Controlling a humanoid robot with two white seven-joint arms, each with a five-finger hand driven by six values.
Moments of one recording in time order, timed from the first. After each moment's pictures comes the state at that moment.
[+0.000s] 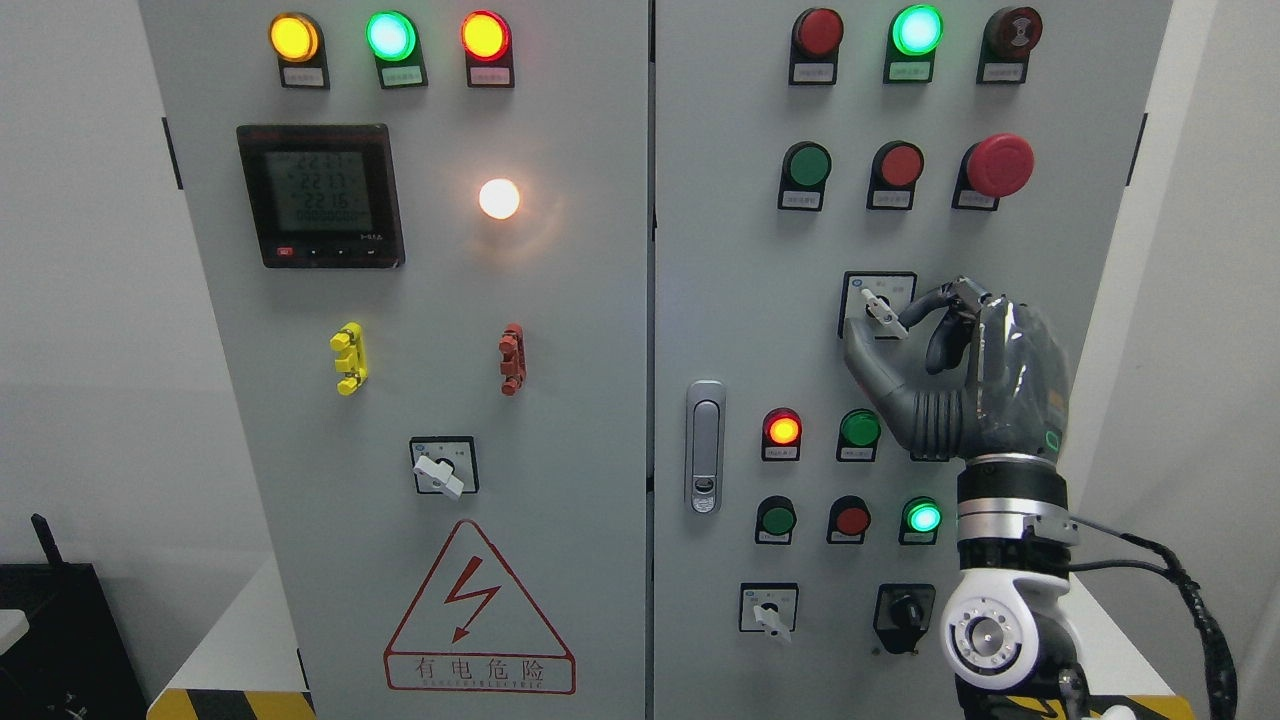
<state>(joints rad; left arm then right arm) 0.00 -0.09 0.00 0.00 0.00 -0.07 0.08 -0.68 0.06 0.05 -1.78 0.84 0.30 -0.09</state>
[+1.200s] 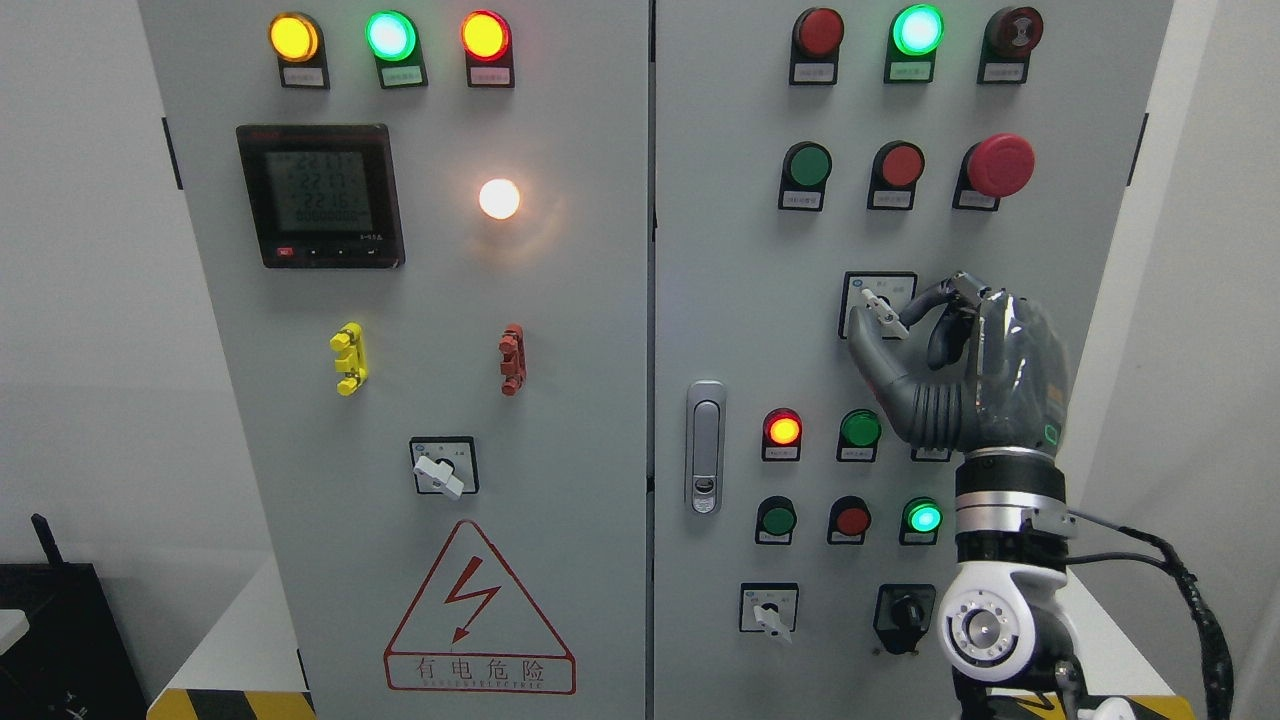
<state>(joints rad) 0.00 -0.09 0.00 0.00 0.00 -0.07 0.08 -0.70 0.06 0.05 -1.77 0.84 0.30 -0.09</state>
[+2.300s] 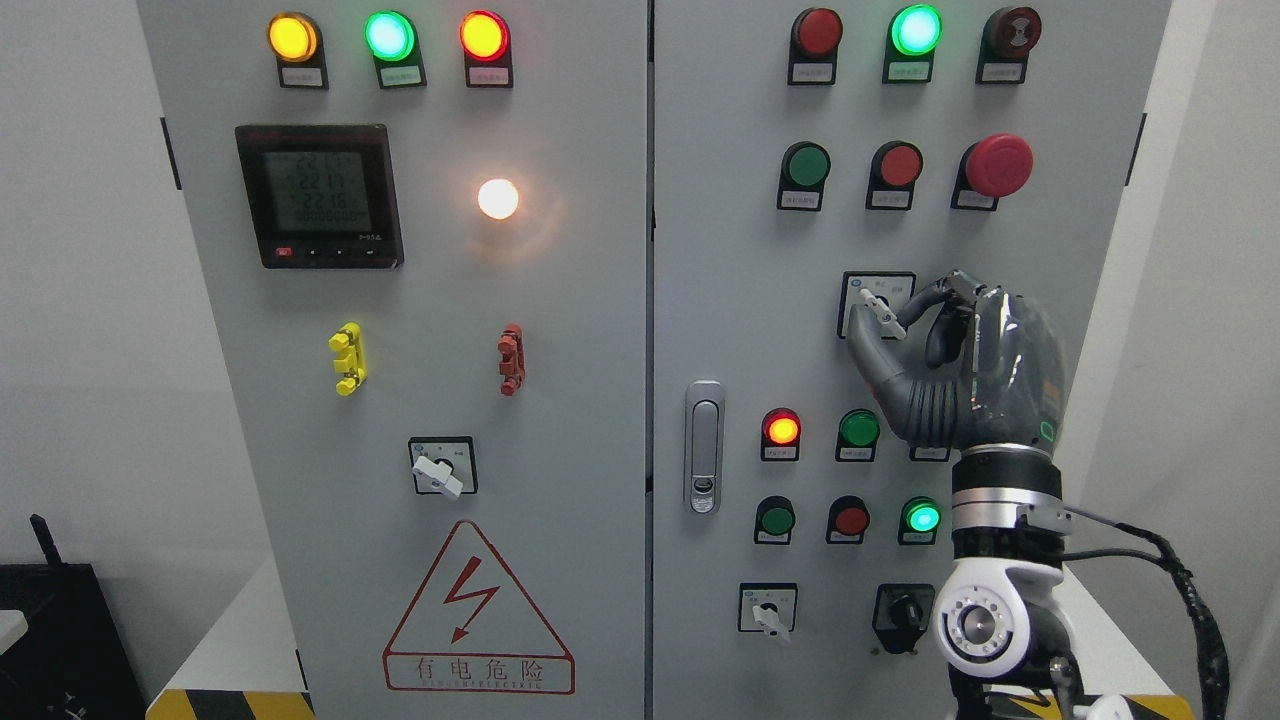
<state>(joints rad) 0.00 -0.09 0.00 0.00 0.00 -0.06 0.08 -0.70 0.06 0.06 -1.77 0.85 0.31 -0.09</state>
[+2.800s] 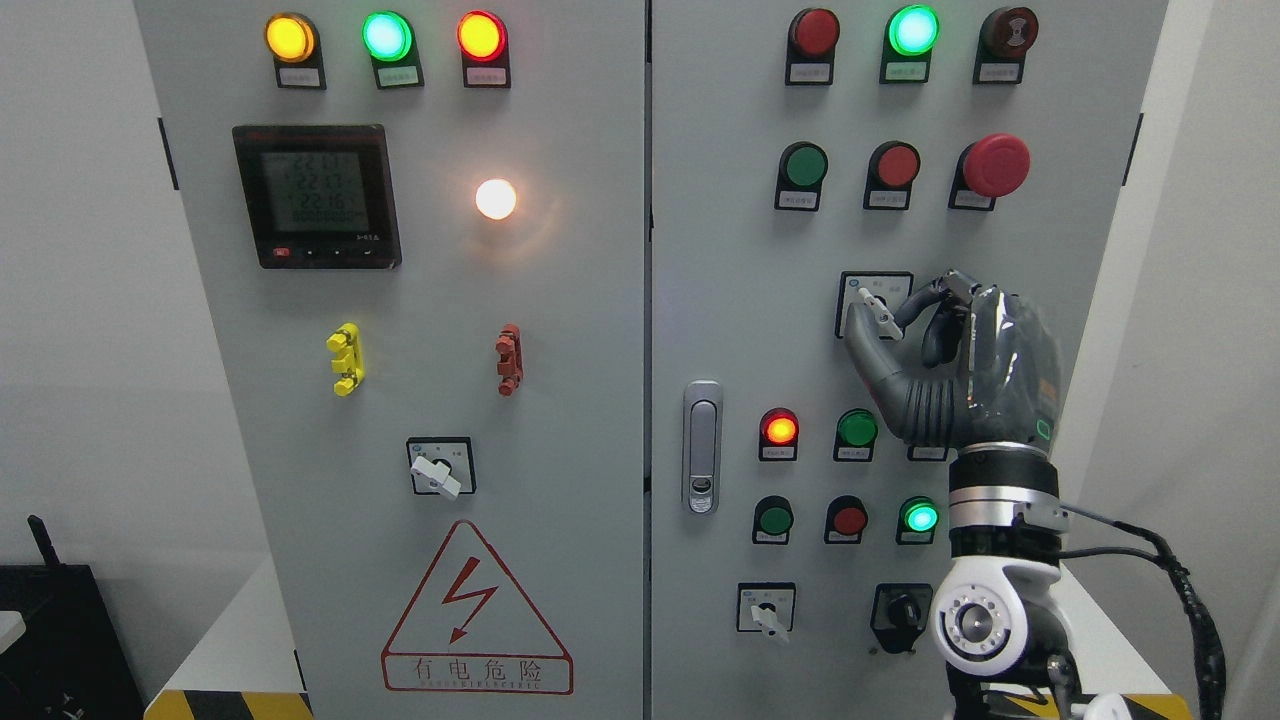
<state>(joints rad) 0.00 -0.09 0.00 0.00 0.00 -0.07 0.08 -0.71 0.06 0.06 -1.76 0.85 0.31 -0.08</state>
